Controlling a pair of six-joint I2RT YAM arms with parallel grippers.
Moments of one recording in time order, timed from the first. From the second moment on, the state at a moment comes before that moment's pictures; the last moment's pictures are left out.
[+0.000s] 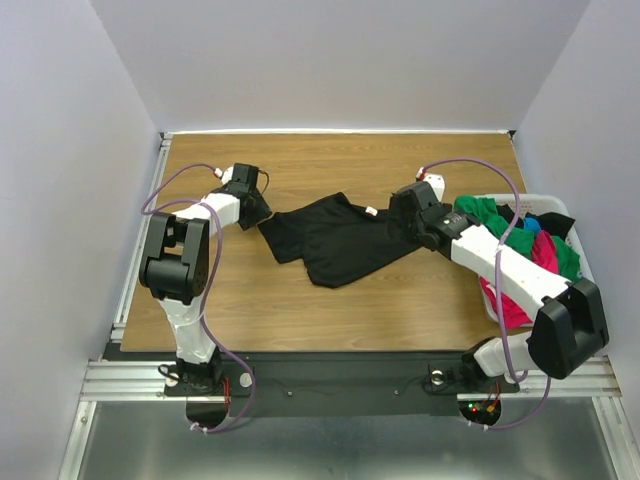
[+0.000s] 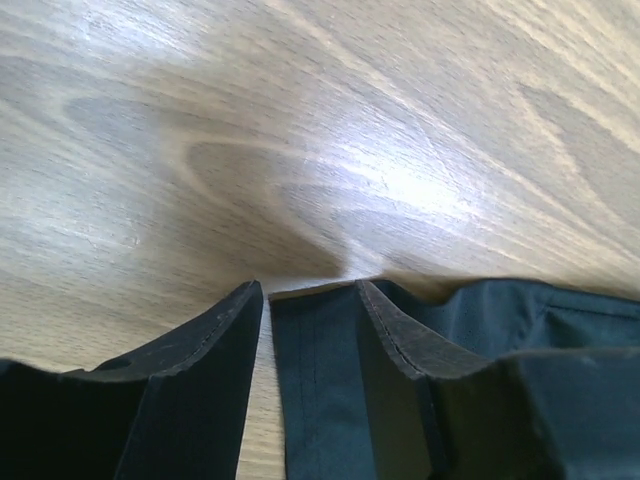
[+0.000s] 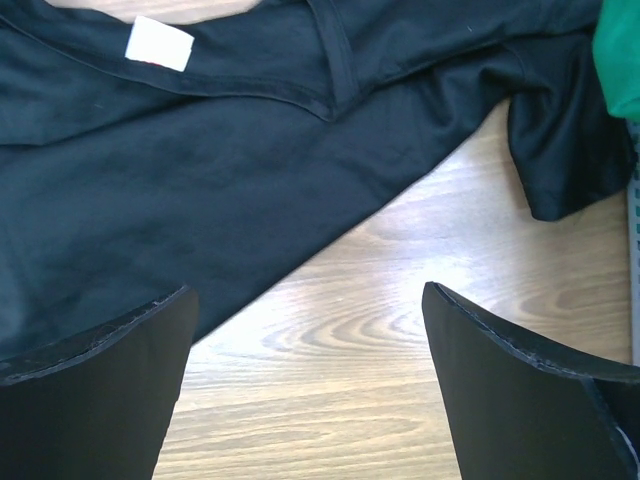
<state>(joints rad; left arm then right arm) -0.21 1.87 1.18 -0.27 -0.13 -0.72 0.53 1.37 1.06 -0.58 0.44 0.56</state>
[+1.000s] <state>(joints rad) -0.30 1.73 1.14 -0.41 -0.37 -0.73 0.49 1.28 0.96 -0.57 0.48 0.53</state>
